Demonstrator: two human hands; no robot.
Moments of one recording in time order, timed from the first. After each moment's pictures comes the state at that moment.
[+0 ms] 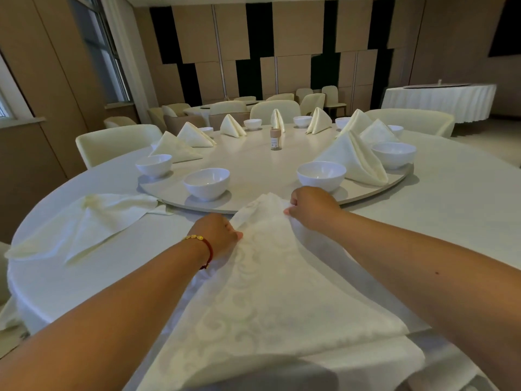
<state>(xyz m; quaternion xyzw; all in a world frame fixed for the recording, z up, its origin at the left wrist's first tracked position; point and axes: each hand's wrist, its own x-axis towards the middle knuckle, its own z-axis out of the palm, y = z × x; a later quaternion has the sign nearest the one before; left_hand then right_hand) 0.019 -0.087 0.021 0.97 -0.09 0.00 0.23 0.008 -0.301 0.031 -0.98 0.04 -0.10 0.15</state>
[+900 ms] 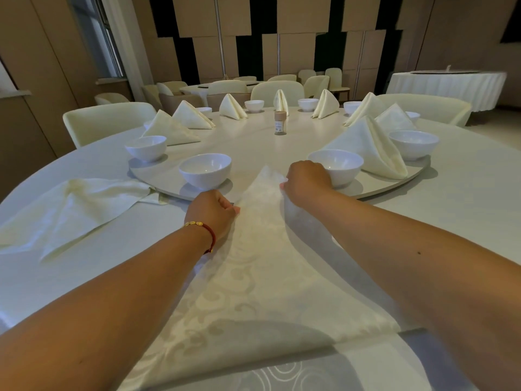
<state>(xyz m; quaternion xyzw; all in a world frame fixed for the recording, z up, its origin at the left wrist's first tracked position) 0.068 -0.092 0.006 0.93 -0.06 0.10 0.35 0.070 -0.280 0.038 -0.98 0.13 -0.14 0.06</state>
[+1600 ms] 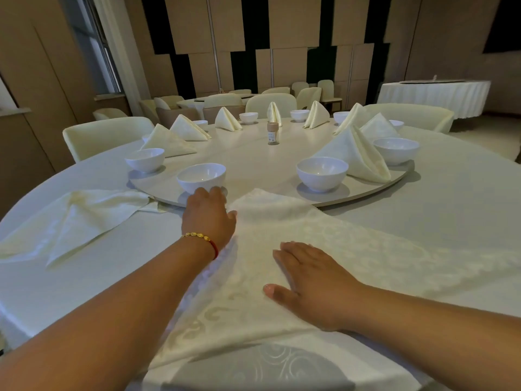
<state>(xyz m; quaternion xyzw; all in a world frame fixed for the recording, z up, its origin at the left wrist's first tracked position) 0.037 -0.099 0.019 0.96 -0.11 0.20 0.18 -0.100 -0.262 -0.010 -0.99 -0.09 0.03 0.08</state>
